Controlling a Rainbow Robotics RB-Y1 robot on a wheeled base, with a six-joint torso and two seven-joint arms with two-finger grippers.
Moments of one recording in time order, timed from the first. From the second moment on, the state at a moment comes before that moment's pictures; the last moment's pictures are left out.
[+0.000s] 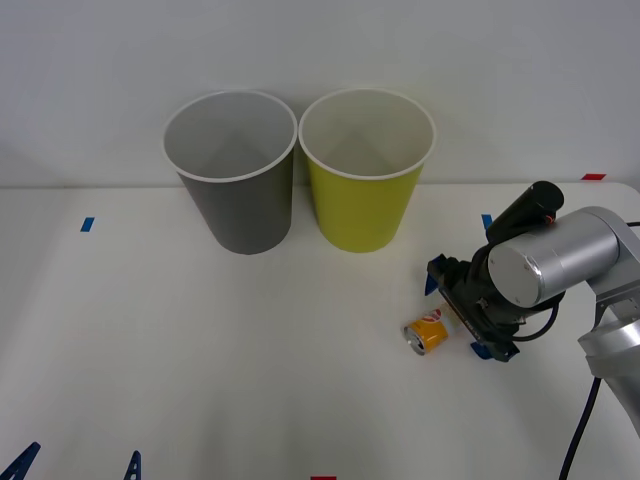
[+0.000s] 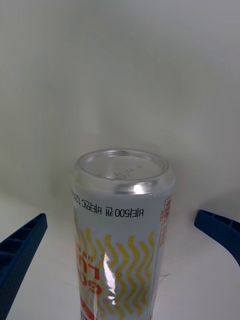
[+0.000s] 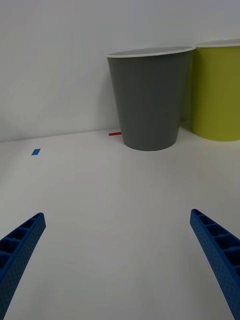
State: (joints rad) right arm -0.38 -0.45 0.25 -1.76 -0.50 1.57 0.15; left arm 1.12 0.55 -0.34 -2.09 0.44 -0.70 -1.87
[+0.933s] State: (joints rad) right arm -0.37 -0.46 0.25 -1.77 -0.50 1.57 0.17; left arm 1.12 0.55 -0.34 -2.09 0.44 -0.70 -1.87
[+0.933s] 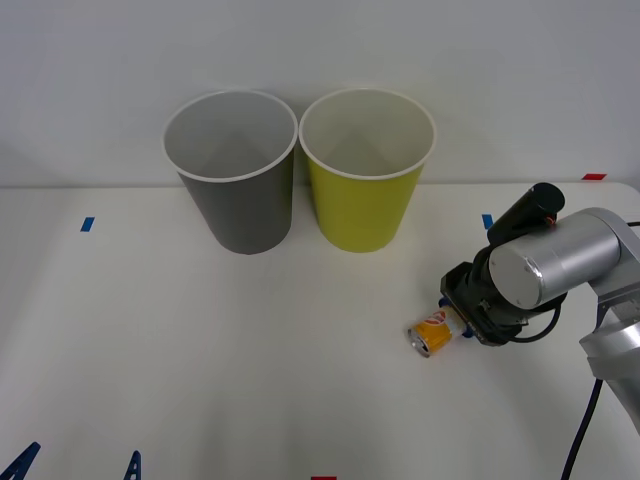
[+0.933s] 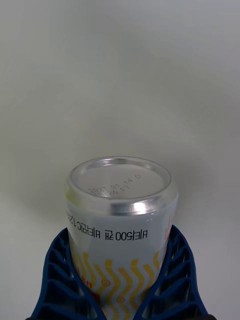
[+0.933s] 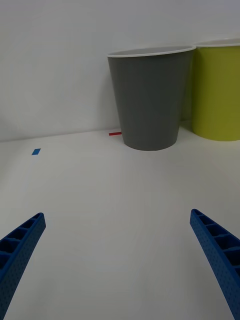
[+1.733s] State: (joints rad) right arm -0.14 -0.48 0.04 -2.25 -0.51 1.57 0.57; left arm 1.12 0.55 -0.34 -2.09 0.44 -0.70 -1.87
